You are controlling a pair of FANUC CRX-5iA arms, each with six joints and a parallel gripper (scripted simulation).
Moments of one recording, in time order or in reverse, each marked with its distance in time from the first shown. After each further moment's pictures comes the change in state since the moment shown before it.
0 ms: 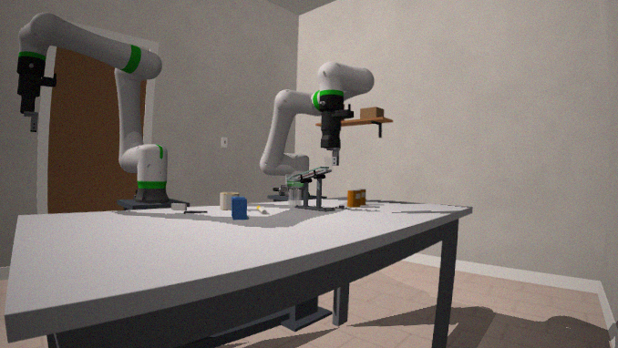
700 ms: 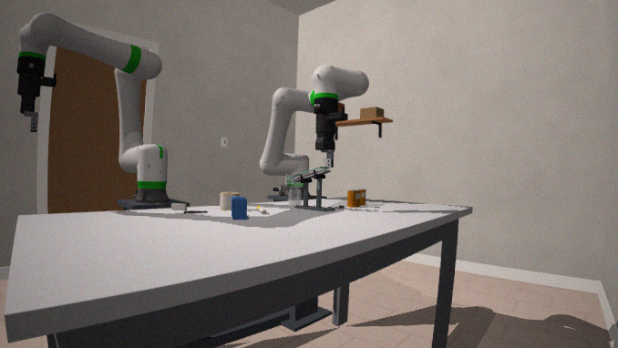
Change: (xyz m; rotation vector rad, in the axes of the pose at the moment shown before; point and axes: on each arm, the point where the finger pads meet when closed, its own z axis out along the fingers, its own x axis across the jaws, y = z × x) left arm 0.000 0.026 0.007 0.002 0.000 0.000; right arm 0.000 0.000 0.000 0.000 0.000 0.000
